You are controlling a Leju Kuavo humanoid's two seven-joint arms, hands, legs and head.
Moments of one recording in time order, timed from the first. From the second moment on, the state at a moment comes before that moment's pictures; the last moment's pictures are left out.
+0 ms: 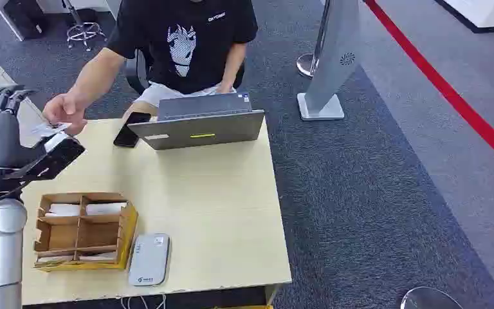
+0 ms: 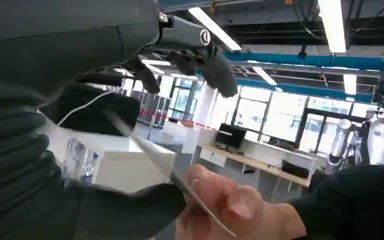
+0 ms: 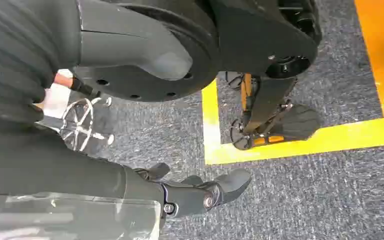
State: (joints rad) left arm -0.56 0.16 -0.03 -1.28 -0.96 0.15 -0.25; right arm -0.03 0.10 -0.01 -0.19 -0.12 -0.12 0.01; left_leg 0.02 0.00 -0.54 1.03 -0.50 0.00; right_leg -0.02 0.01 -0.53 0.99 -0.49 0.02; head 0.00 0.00
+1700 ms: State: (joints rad) left arm 0.02 0.13 -0.41 -1.48 -1.13 0.58 -0.23; right arm -0.03 0.13 -0.04 -0.18 -0.13 -0.18 0.03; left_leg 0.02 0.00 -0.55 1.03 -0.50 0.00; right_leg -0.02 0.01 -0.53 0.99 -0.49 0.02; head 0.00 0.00
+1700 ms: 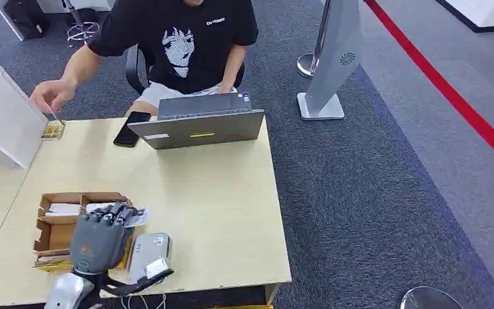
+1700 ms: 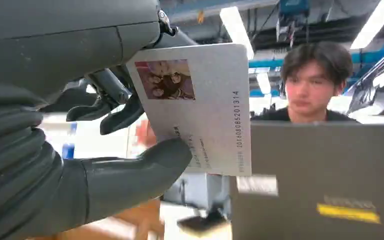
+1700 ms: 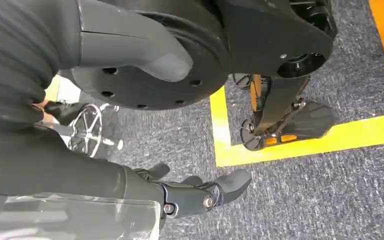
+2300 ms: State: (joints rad) left arm 0.26 0.03 -0.57 -1.48 -0.98 0.69 -0.21; right arm -0.03 0.15 -0.09 -0.18 -0.15 -0.22 0.03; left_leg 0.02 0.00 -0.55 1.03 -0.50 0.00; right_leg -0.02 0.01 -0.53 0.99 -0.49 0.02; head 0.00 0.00
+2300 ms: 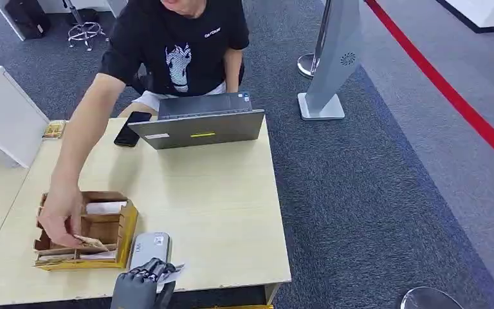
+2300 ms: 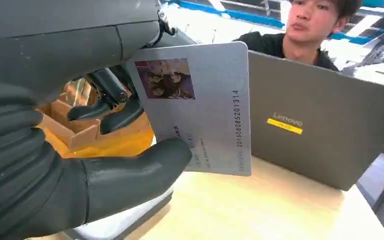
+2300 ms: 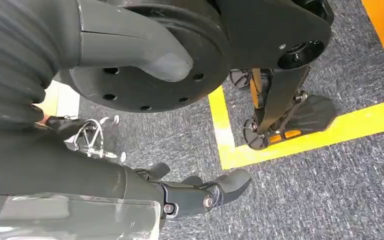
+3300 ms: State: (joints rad) left arm 0.18 -0.02 -0.46 -1.14 -0.86 0.69 -0.25; right arm -0.02 0.15 -0.09 -0.18 -0.11 -0.17 0.05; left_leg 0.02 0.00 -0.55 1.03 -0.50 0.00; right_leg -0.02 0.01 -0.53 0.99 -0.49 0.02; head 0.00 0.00
